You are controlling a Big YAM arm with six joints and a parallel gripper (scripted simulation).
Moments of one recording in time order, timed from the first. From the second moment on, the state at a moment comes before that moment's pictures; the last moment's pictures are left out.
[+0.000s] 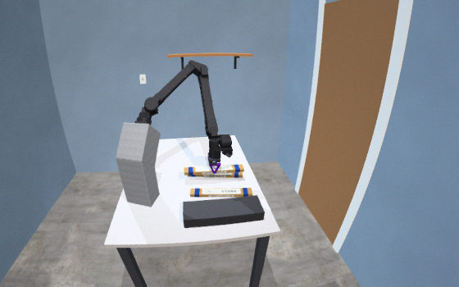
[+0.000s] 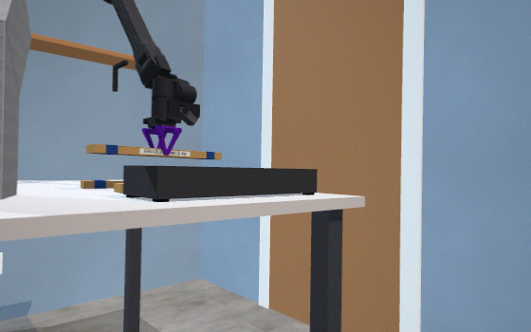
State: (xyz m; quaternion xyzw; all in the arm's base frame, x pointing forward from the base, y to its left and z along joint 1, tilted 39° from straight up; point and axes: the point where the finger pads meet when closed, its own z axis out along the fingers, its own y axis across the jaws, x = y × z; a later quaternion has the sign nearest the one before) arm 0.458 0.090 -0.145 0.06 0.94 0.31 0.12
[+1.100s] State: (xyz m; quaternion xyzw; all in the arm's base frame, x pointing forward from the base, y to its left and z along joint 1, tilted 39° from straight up) arm 0.461 0.094 -0.144 0.05 0.94 0.31 0.12
